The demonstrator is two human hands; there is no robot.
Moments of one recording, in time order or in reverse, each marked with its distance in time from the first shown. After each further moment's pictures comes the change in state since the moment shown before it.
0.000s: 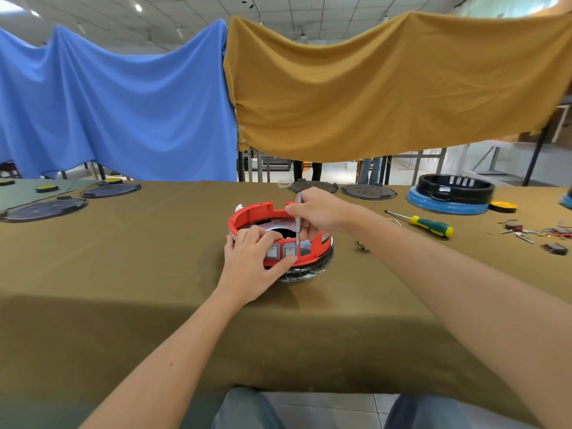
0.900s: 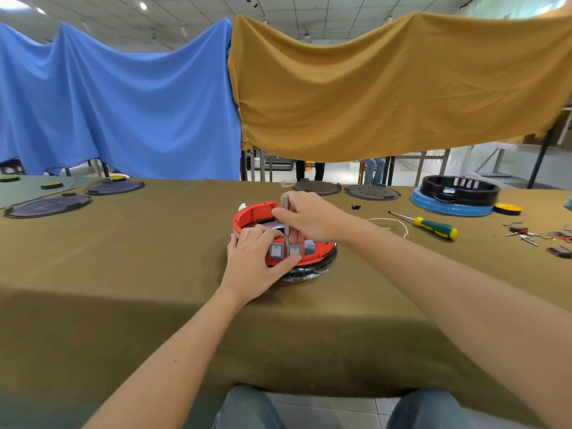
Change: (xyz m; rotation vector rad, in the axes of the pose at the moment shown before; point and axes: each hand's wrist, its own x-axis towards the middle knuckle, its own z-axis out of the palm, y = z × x) left_hand 0.001 -0.004 0.002 -0.040 0.057 0.011; right_hand -0.010 -0.018 0.020 -0.174 0.057 -0.218
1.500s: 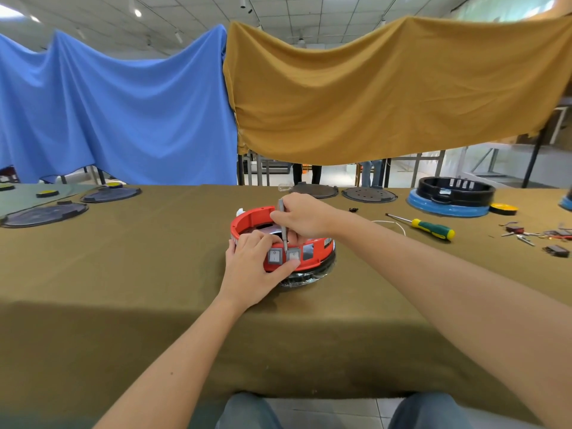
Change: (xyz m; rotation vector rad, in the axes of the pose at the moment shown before) left_hand 0.000 0.000 0.002 -0.004 0.029 0.007; right_hand 0.015 -0.002 -0.006 -0.031 -0.086 0.065
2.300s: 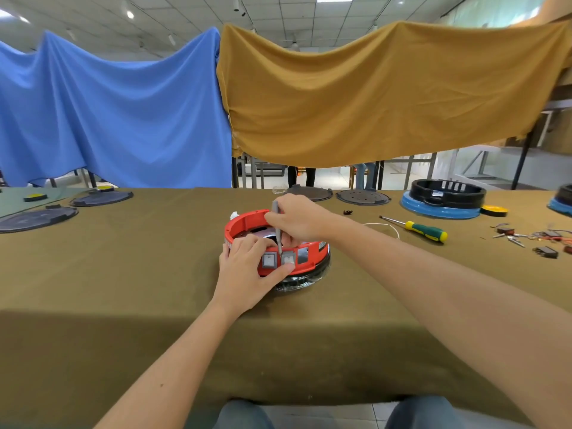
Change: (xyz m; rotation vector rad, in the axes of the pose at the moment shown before) left_hand 0.000 0.000 -0.001 -0.024 -0.002 -0.007; right_hand 0.001 0.000 0.001 0.036 0.056 0.011
